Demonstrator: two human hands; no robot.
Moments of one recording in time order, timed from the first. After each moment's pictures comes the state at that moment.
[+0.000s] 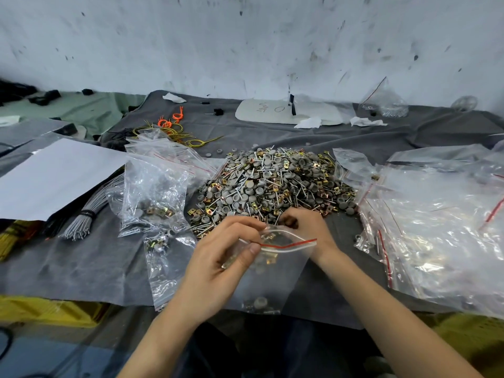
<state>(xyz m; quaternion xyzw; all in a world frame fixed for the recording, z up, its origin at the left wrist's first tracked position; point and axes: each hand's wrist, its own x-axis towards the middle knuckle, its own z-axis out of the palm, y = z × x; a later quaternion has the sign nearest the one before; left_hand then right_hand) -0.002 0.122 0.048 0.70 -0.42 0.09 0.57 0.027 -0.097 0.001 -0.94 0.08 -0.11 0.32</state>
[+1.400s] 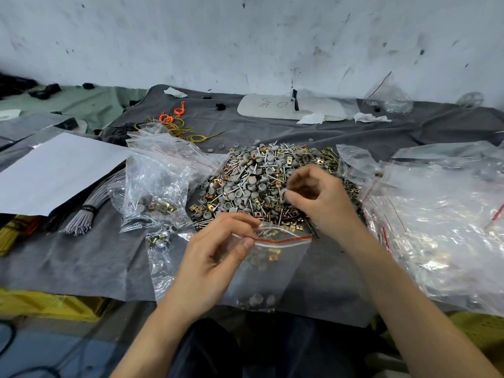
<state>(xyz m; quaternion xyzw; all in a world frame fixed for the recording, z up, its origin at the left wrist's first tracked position) 0.006 0.130 0.042 0.71 -0.39 0.08 0.58 0.003 -0.088 0.072 -0.83 0.00 -0.20 0.52</state>
